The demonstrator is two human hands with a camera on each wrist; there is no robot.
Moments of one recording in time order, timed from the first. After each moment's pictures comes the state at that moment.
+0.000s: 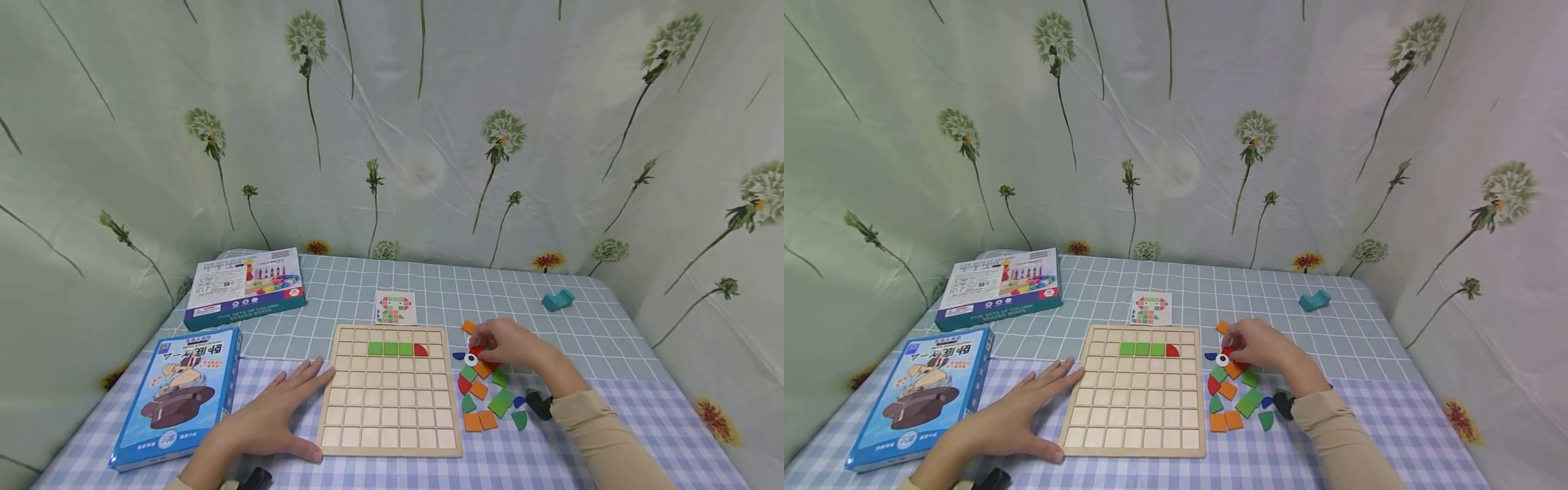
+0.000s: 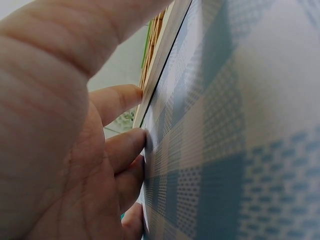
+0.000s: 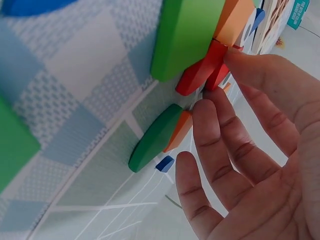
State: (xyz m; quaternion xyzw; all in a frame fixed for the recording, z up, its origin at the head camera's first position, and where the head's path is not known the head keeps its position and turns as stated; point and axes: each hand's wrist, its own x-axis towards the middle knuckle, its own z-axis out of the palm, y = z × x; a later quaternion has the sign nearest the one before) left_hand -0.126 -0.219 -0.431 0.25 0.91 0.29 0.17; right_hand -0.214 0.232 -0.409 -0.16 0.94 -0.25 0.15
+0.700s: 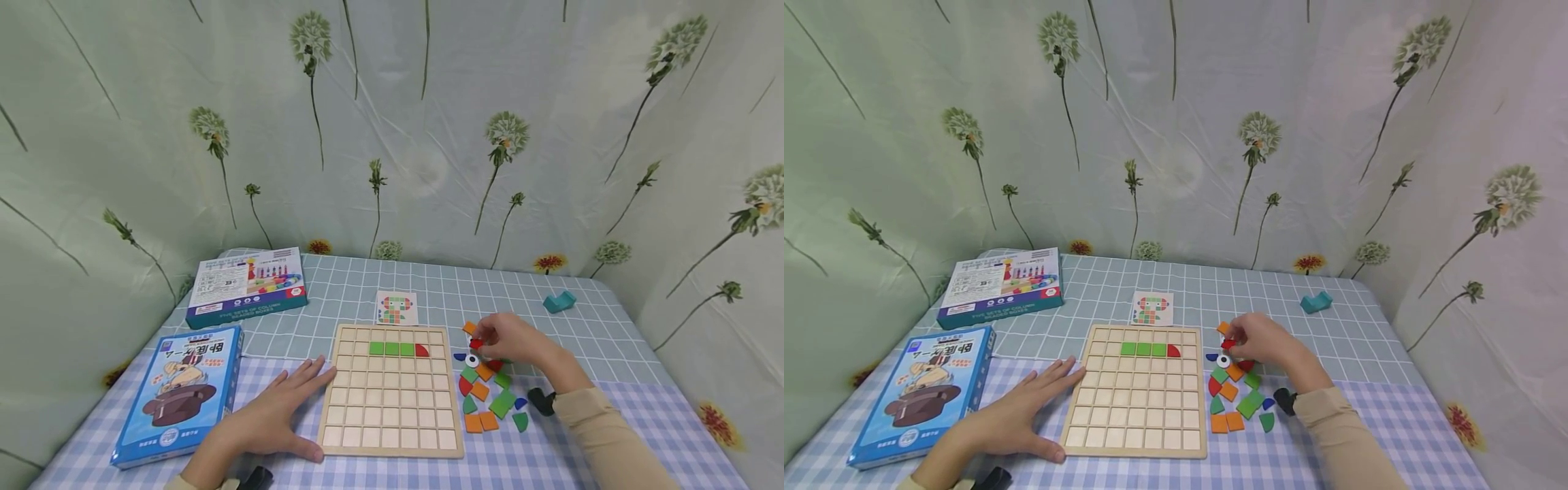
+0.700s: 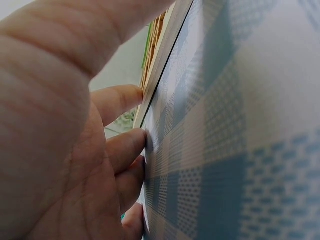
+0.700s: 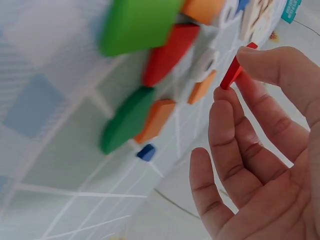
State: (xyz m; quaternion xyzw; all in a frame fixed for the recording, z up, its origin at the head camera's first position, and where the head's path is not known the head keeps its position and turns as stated) left_hand -0.127 -0.221 -0.433 0.25 0.91 0.29 0.16; right_hand -0.219 0.231 -0.400 -0.15 0.95 -0.24 0.13
